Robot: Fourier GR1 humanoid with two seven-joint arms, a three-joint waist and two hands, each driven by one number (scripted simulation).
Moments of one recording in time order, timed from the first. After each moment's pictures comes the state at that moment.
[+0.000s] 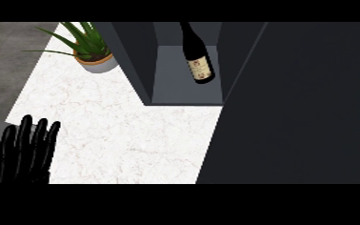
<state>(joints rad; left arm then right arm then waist) 0.32 0.64 -0.43 -2.08 0.71 0.39 -0.59 0.09 0.00 0.52 -2.47 -0.15 0.25 0.77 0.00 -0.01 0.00</state>
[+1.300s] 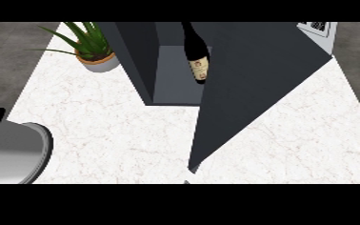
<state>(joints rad) 0.38 0.77 -0.07 -2.03 0.94 0.10 -0.47 -0.24 -0.15 0.89 -2.40 0.16 -0.31 0.76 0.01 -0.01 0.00</state>
